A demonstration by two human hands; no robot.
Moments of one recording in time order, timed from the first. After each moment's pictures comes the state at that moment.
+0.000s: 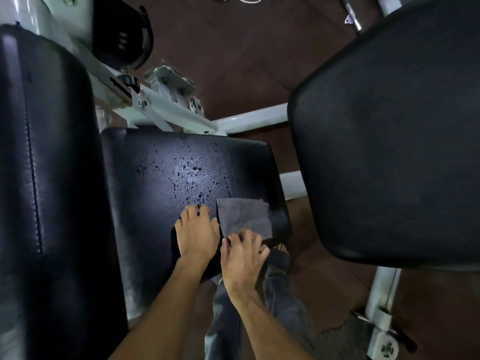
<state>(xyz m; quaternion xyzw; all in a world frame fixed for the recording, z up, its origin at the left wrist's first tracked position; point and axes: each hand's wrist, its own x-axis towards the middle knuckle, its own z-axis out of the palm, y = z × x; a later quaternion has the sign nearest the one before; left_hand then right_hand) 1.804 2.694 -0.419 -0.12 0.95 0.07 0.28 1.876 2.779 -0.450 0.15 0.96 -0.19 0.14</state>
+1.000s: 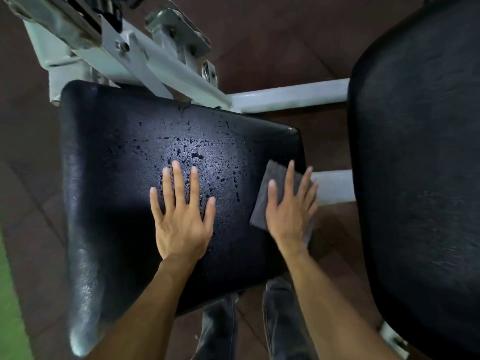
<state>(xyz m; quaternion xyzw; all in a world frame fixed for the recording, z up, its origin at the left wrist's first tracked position) 1.791 2.666 -0.529 -0.10 0.99 -0.05 0.09 1.752 2.859 -0.588 0.18 0.94 -0.23 0.17</state>
